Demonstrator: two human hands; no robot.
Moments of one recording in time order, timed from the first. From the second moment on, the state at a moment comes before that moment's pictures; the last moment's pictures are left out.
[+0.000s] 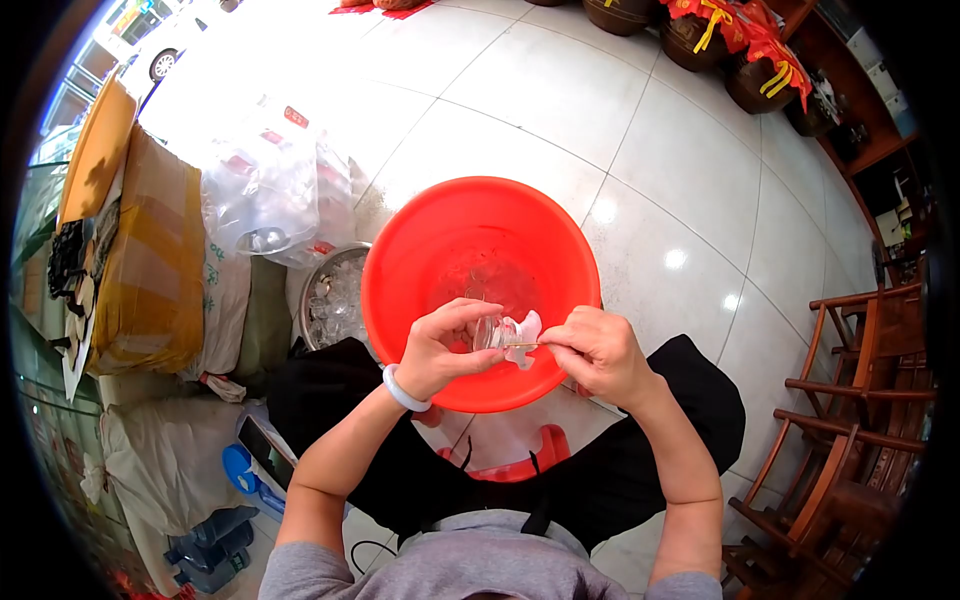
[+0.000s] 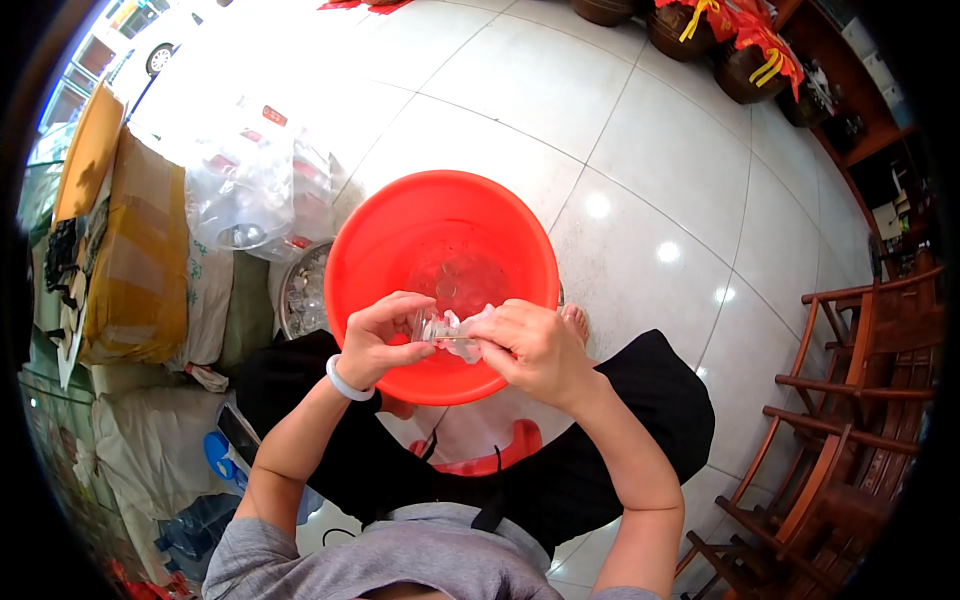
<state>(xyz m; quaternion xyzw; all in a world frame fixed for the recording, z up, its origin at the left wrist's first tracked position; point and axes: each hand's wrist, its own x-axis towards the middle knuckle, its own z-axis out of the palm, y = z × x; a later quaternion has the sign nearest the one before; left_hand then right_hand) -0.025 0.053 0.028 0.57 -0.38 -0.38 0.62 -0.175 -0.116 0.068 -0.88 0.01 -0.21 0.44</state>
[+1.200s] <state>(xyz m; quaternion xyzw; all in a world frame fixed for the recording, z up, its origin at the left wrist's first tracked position) -0.026 0.053 0.033 0.49 -0.21 -0.50 0.68 -0.178 -0.109 0.058 -0.89 0.06 -0.21 0.39</state>
